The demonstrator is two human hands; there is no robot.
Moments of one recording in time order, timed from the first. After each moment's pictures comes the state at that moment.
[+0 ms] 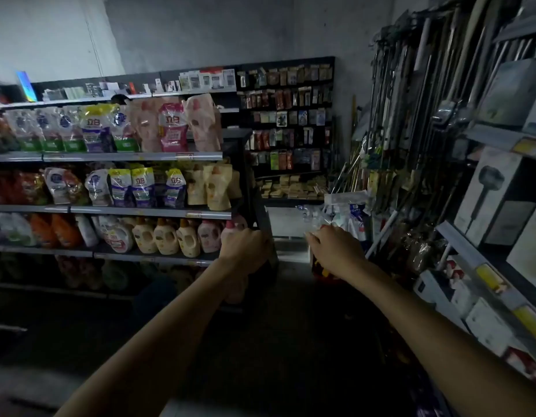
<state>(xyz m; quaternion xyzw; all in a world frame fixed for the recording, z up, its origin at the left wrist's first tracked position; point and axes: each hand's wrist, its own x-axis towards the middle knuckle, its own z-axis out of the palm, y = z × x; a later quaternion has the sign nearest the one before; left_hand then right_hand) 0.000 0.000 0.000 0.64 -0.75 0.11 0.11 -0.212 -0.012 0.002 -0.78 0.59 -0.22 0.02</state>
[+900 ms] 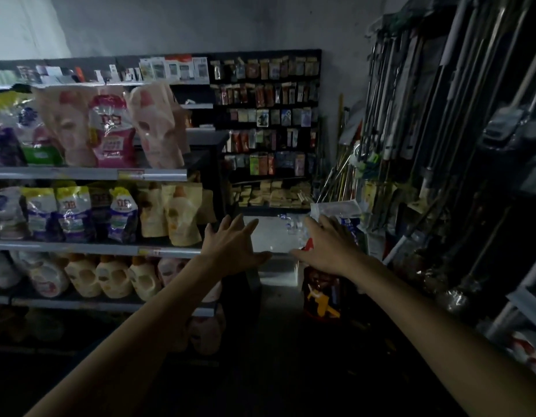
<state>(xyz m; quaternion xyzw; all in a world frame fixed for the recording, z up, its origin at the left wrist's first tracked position) 0.078 -0.380 -0.006 0.64 -0.77 0.06 0.03 -0.164 -0.382 -0.005 -0.78 0.61 -0.12 0.08</state>
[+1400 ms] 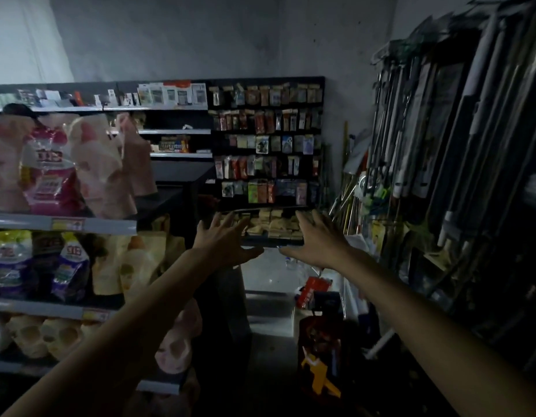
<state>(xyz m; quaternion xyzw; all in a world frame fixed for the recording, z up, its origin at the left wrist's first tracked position) 0.021 -0.654 0.047 0.66 -0.74 0.08 0.05 -0.218 -0.662 0.052 -0.80 0.59 -0.12 0.06</state>
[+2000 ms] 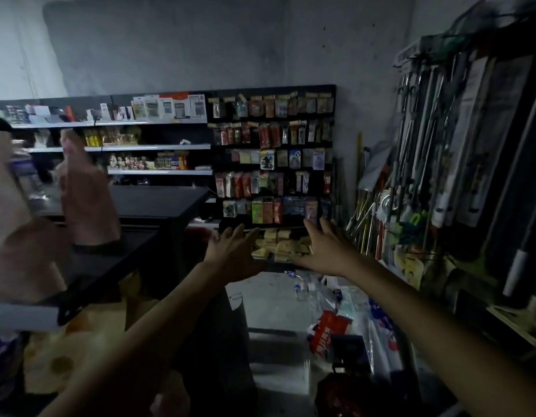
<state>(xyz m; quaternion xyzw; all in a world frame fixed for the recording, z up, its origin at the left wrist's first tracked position) 0.053 -0.947 0.041 0.65 -0.75 0.11 0.04 -0.184 -0.960 0.054 -0.79 0.59 -0.11 0.10</state>
